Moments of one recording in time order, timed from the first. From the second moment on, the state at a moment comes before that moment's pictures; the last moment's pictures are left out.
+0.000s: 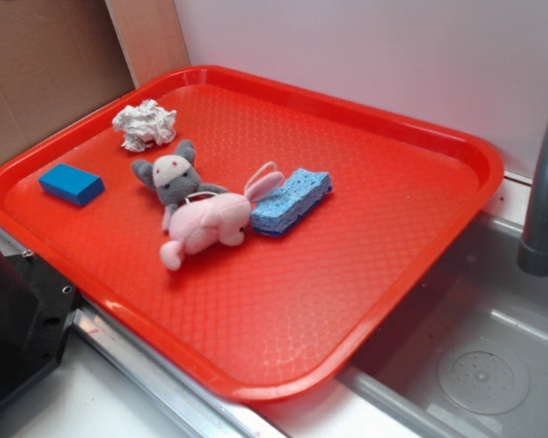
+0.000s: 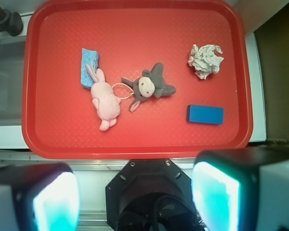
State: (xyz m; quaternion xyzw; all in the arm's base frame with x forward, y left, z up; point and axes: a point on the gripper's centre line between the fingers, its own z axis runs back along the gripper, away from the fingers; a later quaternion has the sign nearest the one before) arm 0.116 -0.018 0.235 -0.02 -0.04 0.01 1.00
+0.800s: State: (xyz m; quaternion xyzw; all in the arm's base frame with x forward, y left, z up) arm 0.134 0.009 0.222 -0.05 -0.08 0.24 0.97
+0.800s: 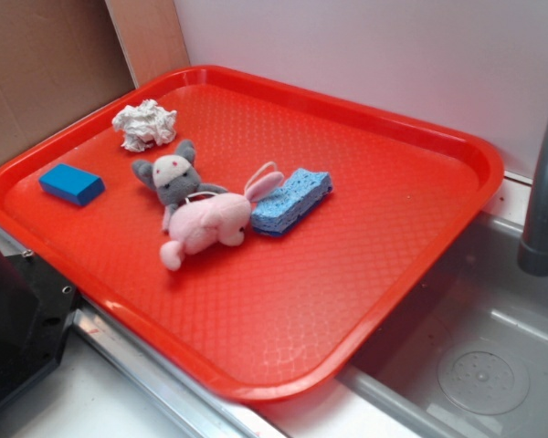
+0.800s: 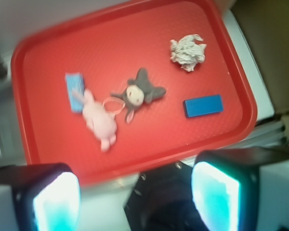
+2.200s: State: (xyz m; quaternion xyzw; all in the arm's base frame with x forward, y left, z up) arm 0.252 0.115 0.050 0.02 -0.09 0.54 0.83
